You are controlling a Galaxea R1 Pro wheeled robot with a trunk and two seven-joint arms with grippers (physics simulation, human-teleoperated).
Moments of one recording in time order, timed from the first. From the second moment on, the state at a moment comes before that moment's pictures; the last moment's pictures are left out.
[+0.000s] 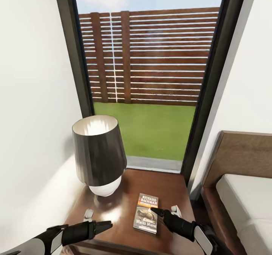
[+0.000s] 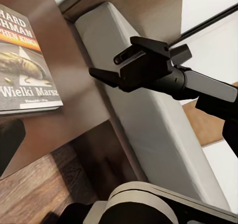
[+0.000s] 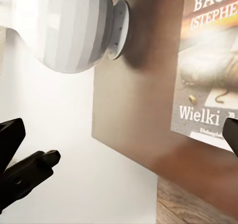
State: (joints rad) left arm -0.65 0.15 0.26 -0.02 -0.08 0.05 -1.48; right arm -0.45 -0.05 0.01 -0.48 -0.60 0.53 0.80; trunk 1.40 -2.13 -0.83
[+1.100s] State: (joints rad) left arm -0.65 0.16 0.25 -0.02 -0.08 0.05 -1.36; right arm -0.38 -0.29 0.01 -0.39 -0.41 0.12 1.04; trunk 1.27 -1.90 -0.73
